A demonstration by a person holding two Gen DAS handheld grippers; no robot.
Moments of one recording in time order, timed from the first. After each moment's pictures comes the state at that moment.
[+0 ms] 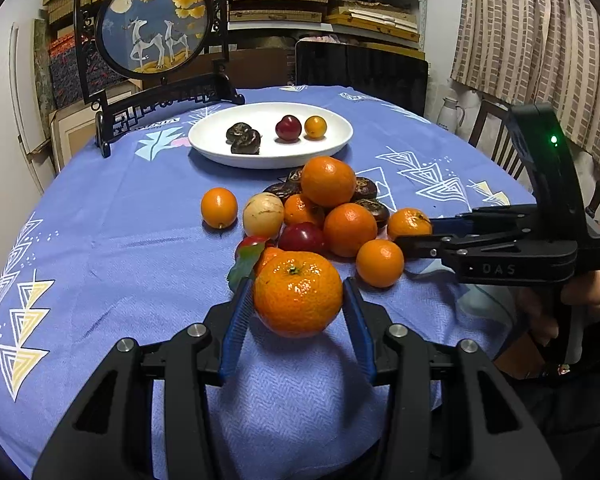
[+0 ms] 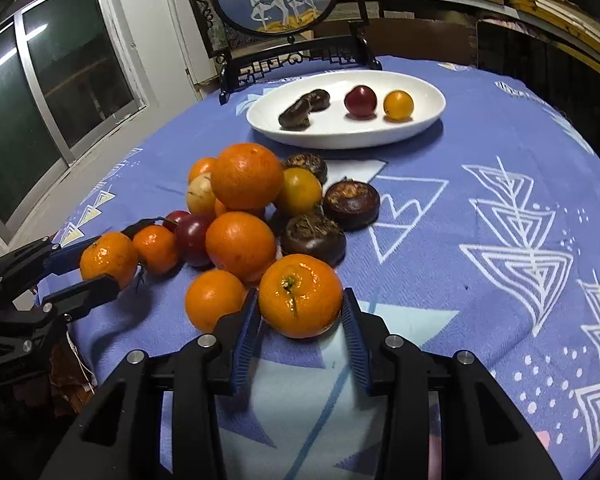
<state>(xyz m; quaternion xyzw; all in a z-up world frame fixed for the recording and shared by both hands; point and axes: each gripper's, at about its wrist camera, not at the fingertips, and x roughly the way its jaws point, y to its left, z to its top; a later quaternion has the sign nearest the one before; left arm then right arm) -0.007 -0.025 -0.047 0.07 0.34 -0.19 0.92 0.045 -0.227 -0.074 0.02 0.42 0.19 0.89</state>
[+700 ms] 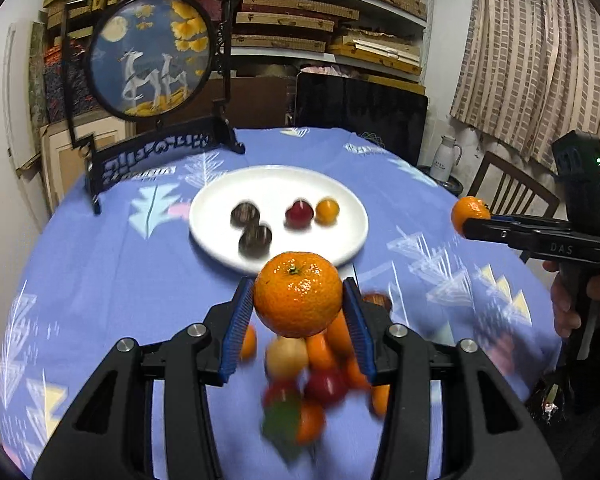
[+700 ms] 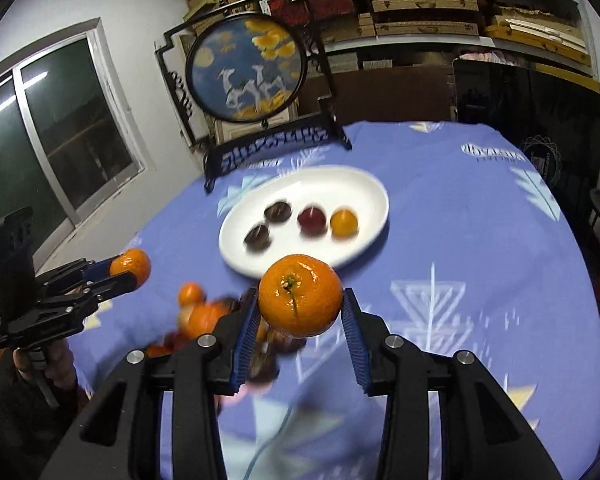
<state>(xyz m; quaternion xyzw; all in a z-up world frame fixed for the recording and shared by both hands) 0.096 -0.030 0.029 0.03 0.31 -0.21 0.93 0.099 -0.302 0.029 0.07 0.35 0.19 0.92</state>
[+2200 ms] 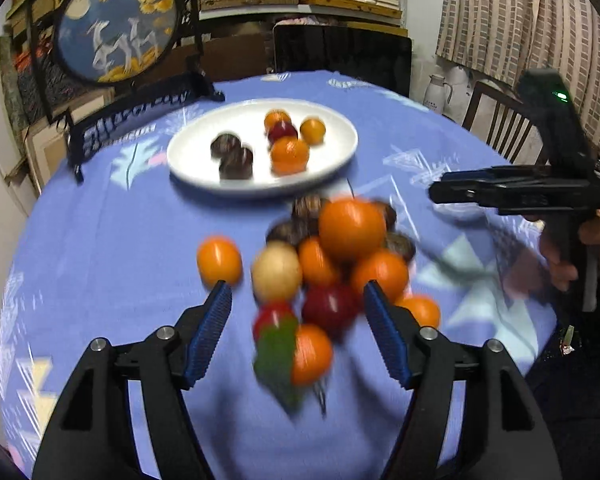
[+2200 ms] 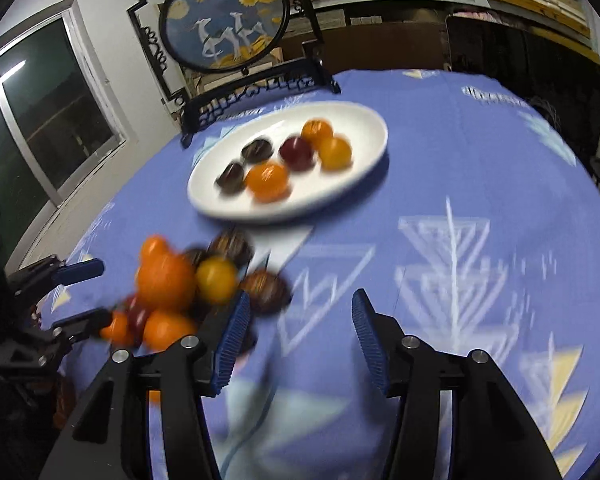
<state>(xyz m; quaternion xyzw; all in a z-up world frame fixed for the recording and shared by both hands) 0.059 -0.039 -0.035 0.10 0.38 -0.22 0.89 0.094 -0.282 -0.047 0.07 0.41 0.17 0.89</state>
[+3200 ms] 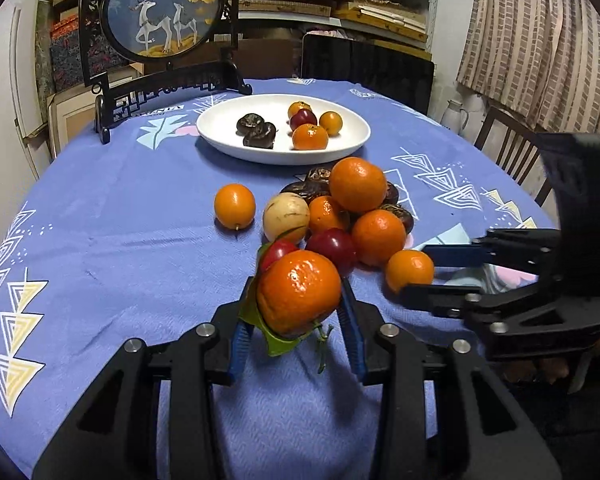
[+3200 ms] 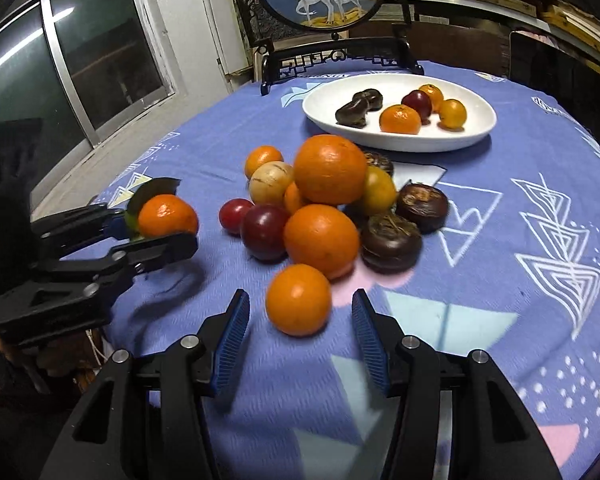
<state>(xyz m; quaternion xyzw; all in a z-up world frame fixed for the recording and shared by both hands) 0.019 -0.014 -0.051 0.05 0.36 -0.19 0.91 0.033 -0.182 -0.069 -0.01 0.41 0.24 0.88</state>
